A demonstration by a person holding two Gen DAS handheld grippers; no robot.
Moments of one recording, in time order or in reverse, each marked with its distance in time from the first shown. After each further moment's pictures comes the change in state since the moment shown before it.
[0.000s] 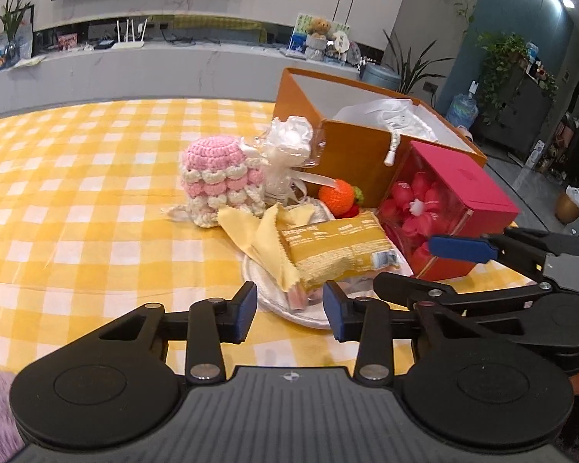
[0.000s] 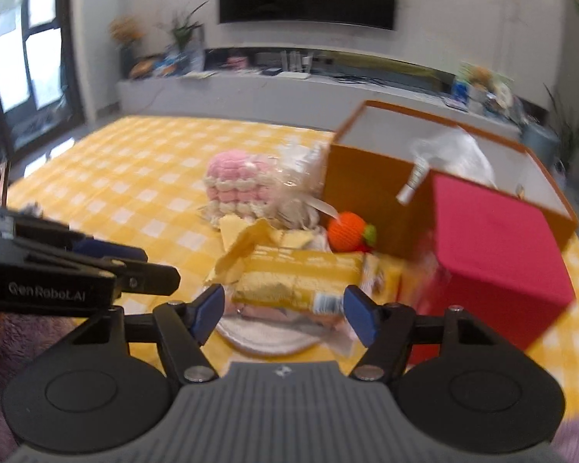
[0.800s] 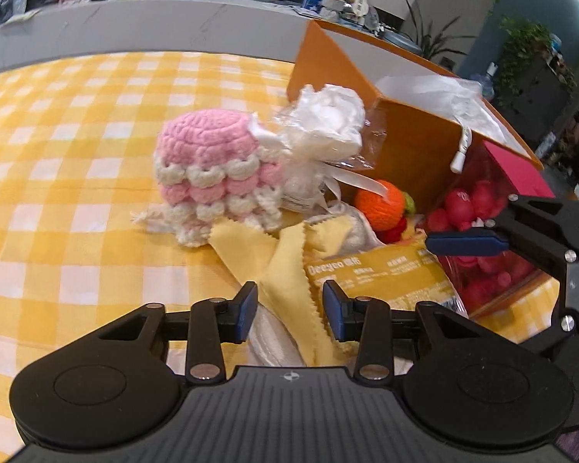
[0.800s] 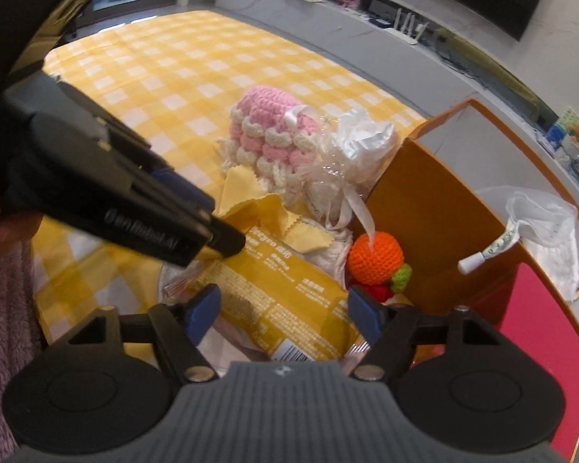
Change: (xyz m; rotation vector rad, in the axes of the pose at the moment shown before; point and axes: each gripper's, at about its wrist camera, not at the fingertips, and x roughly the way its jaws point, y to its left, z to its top) left arm 0.092 0.025 0.038 -0.066 0.135 -0.016; right arm 0.082 -0.011 0.037 -0.406 0.221 0.140
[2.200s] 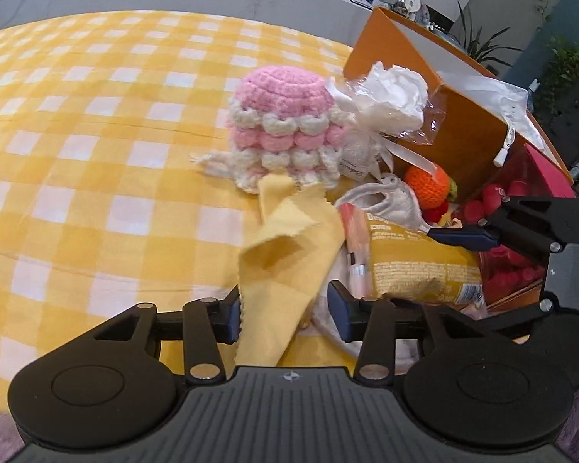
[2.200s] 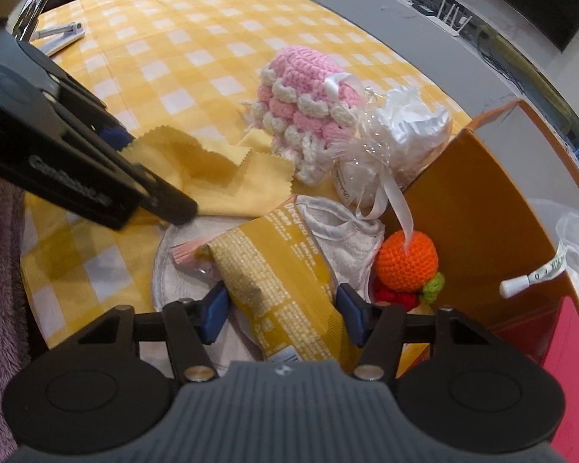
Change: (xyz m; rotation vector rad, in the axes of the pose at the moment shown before) left arm -0.011 0.022 -0.017 -0.142 0.062 0.067; right arm 0.027 0.007 0.003 -0.108 0.088 0.044
